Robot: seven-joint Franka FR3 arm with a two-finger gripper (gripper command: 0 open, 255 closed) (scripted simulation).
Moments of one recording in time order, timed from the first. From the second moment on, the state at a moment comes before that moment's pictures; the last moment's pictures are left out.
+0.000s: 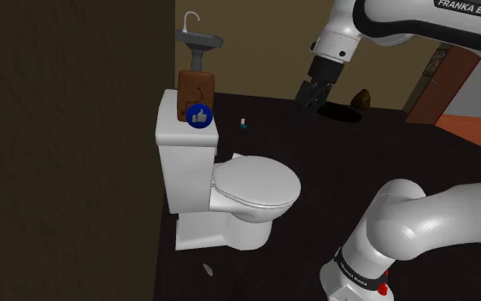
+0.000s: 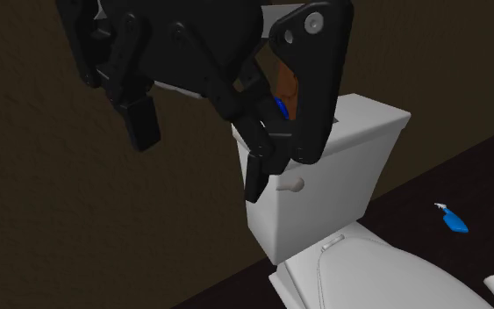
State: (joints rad) arm 0.00 -0.82 -0.05 -2.32 0.07 1.55 -0.01
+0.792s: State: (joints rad) arm -0.01 -0.54 0.03 -2.26 0.10 1.87 0.13
